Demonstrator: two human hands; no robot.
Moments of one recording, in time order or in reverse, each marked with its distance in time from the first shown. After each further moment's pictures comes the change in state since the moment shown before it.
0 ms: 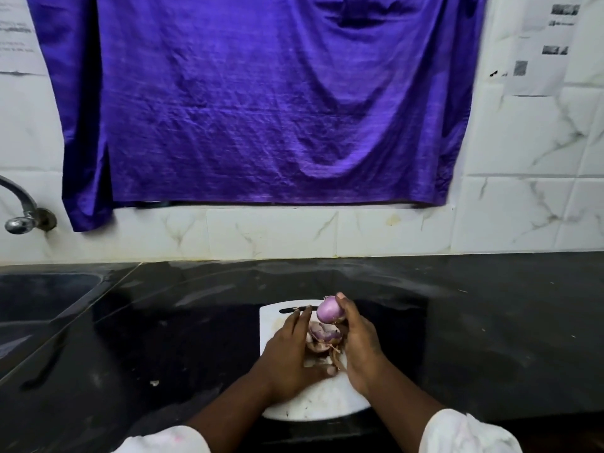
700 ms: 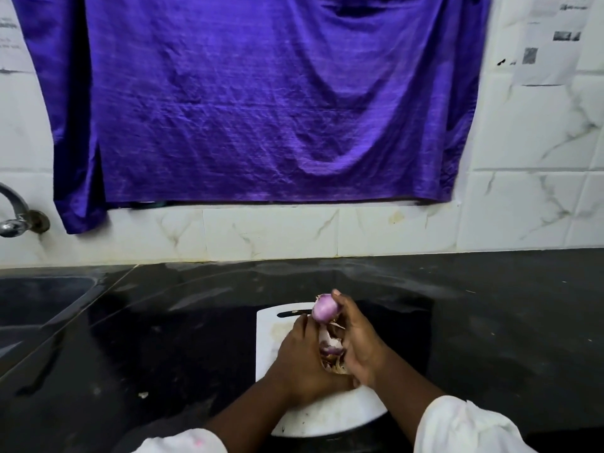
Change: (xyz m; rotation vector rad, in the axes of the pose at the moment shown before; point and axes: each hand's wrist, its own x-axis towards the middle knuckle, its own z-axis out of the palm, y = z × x) left_hand 0.022 0.010 0.025 -0.120 0.125 0.001; right_hand 0.029 -0.009 -0.004 -0.035 -0.096 0.118
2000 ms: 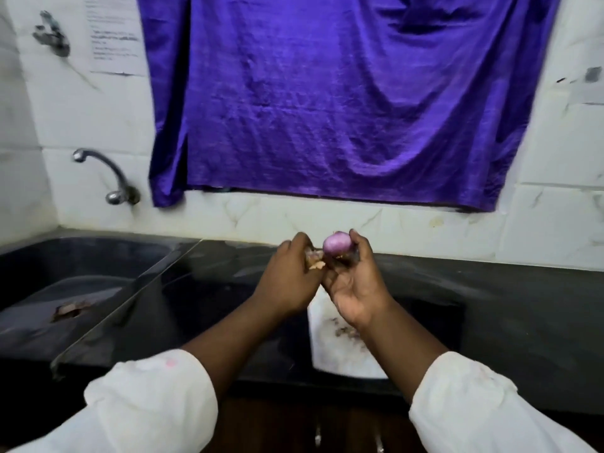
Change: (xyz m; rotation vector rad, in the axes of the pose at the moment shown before) left_hand -0.064 0.038 -0.158 0.036 0.397 -0.038; right_hand -0.099 -0.029 0.136 0.331 -0.229 -0.070
